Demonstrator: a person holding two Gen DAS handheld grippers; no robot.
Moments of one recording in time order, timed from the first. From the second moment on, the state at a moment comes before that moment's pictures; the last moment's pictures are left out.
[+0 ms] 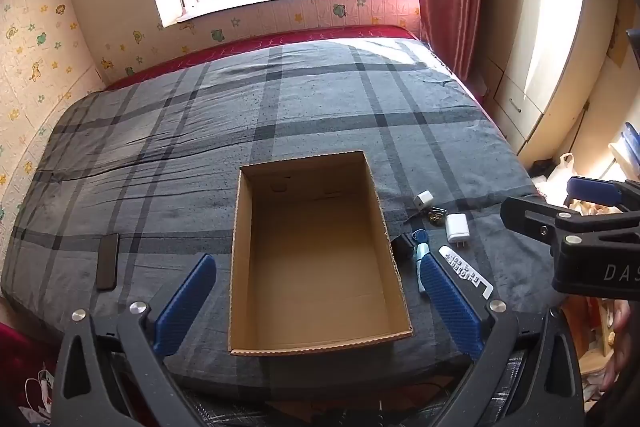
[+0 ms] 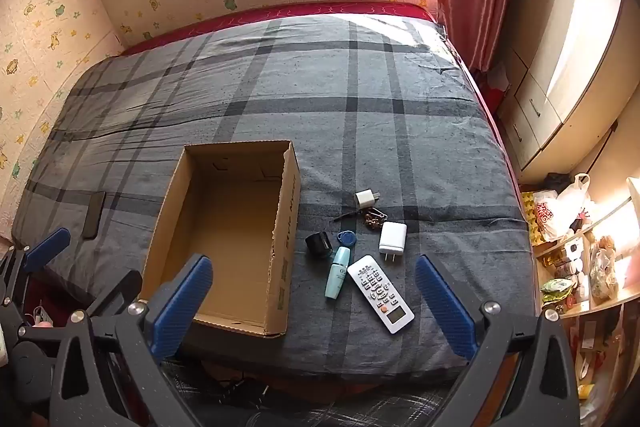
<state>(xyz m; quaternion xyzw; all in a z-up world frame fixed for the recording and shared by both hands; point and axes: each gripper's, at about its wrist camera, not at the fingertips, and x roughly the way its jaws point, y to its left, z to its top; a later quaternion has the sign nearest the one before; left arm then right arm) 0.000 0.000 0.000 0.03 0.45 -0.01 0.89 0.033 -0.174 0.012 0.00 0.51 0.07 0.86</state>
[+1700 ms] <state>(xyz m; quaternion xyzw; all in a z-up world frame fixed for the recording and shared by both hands) -0.004 0.009 -0.003 0.03 0.45 -0.01 0.89 0.028 -0.169 0.010 -0.01 0.50 0.07 0.86</state>
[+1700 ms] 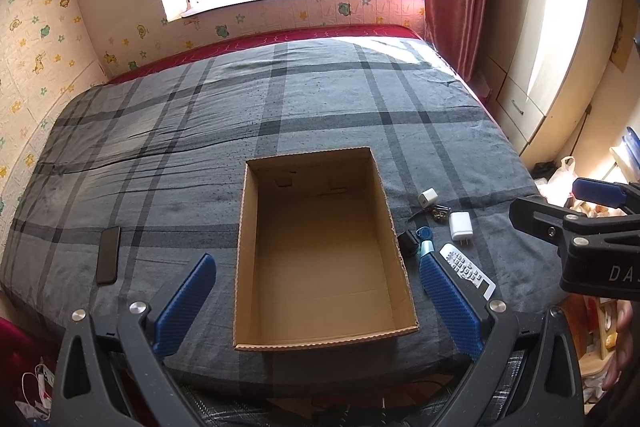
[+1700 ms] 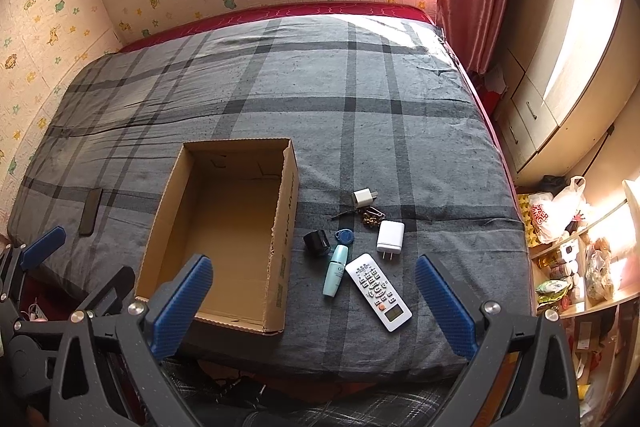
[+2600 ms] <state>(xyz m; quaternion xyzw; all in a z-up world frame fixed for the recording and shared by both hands) -0.002 0.007 -0.001 0.03 0.45 -0.01 0.89 0.029 -0.166 0.012 -0.02 0.50 0.07 0.86</state>
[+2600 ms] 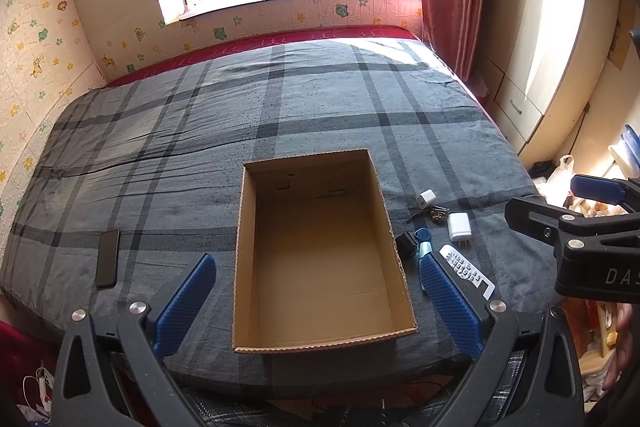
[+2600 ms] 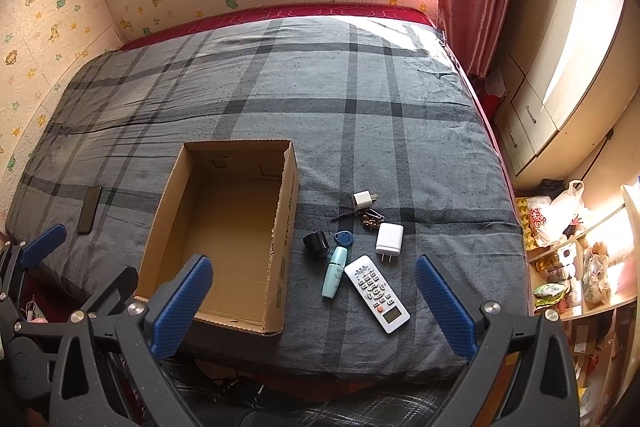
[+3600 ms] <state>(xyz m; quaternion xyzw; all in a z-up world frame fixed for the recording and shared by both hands) 0.018 0.069 -0.031 -0.01 0.44 0.03 0.90 0.044 -0.185 -0.006 -0.01 0.51 0.04 0.86</state>
